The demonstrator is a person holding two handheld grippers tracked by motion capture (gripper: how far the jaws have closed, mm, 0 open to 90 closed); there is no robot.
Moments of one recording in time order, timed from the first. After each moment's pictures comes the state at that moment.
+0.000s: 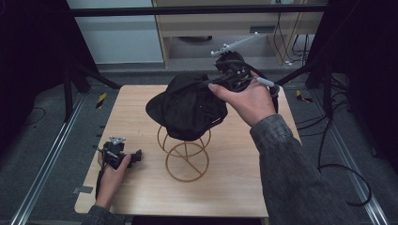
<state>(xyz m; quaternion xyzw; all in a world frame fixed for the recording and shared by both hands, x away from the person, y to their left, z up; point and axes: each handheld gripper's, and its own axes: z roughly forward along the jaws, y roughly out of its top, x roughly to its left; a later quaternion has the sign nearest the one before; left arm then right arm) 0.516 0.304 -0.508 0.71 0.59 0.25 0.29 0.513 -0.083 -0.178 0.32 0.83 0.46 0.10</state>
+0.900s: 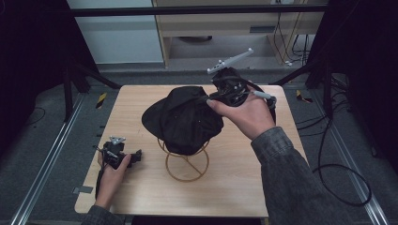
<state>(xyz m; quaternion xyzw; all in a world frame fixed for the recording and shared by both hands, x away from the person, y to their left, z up) 0.516 0.304 -0.508 0.71 0.59 0.25 0.29 0.498 -0.078 -0.202 0.30 0.84 0.44 0.08</state>
